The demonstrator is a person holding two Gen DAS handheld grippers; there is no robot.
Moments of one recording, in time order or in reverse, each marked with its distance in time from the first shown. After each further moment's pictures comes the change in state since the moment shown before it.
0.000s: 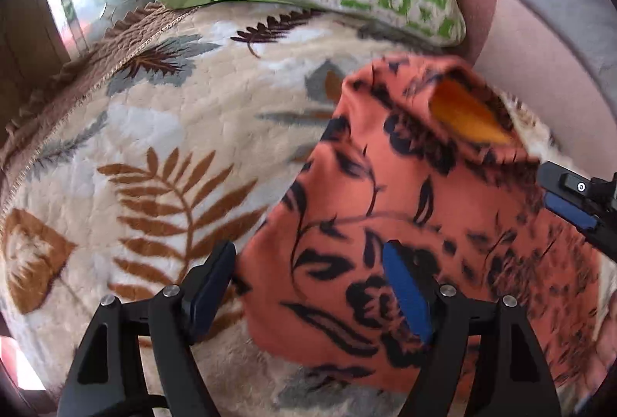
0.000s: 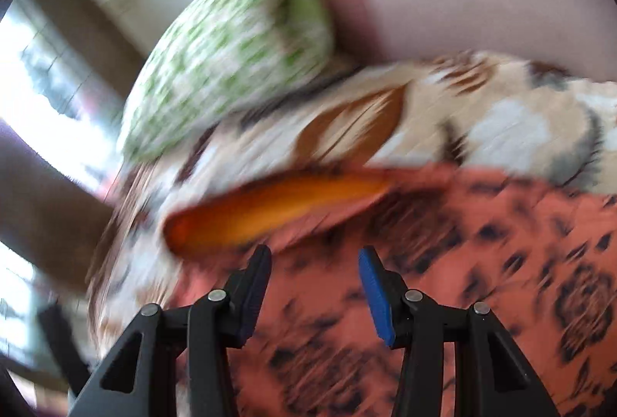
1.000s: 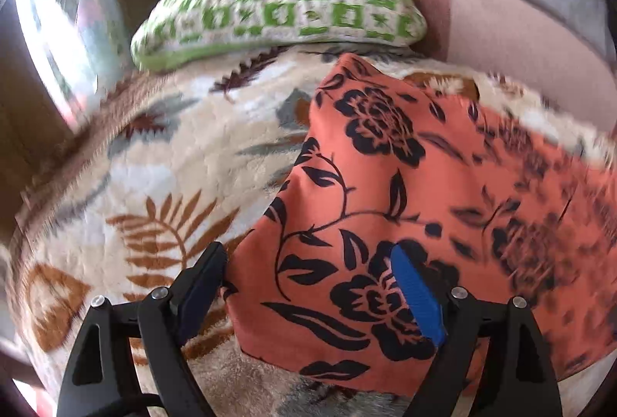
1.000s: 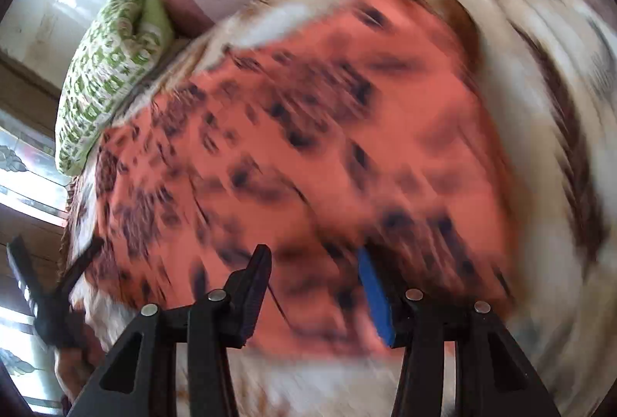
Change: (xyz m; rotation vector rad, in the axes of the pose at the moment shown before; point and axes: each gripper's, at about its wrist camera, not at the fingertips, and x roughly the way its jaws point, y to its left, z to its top) left arm 0.001 -0.039 -0.025 0.227 -0.194 0.108; right arm -0.109 -0.158 -0.141 0.351 0.049 -0.193
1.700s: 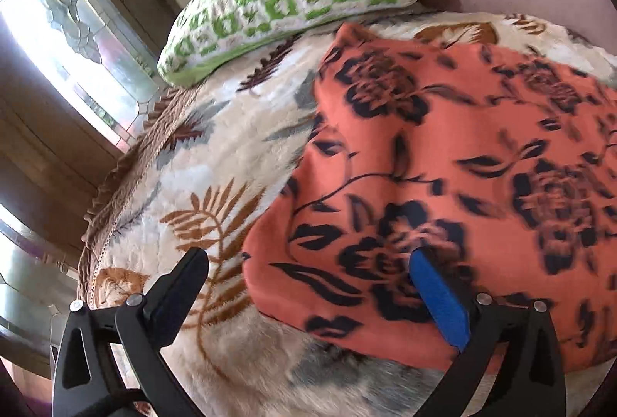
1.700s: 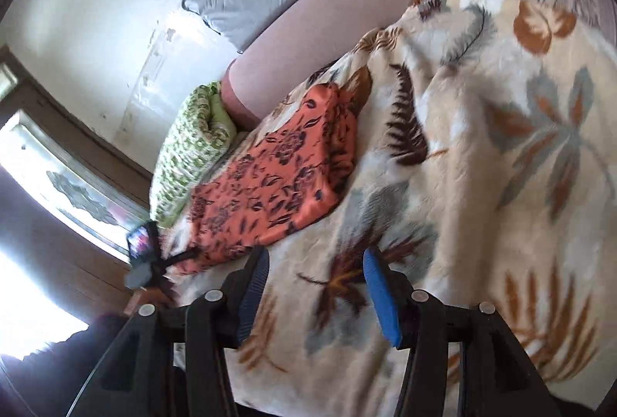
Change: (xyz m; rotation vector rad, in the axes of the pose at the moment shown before) left arm -0.022 -0.036 -0.003 0.107 0.073 0.234; right arm -0.153 -0.133 -0.141 0.081 -0.374 0.294
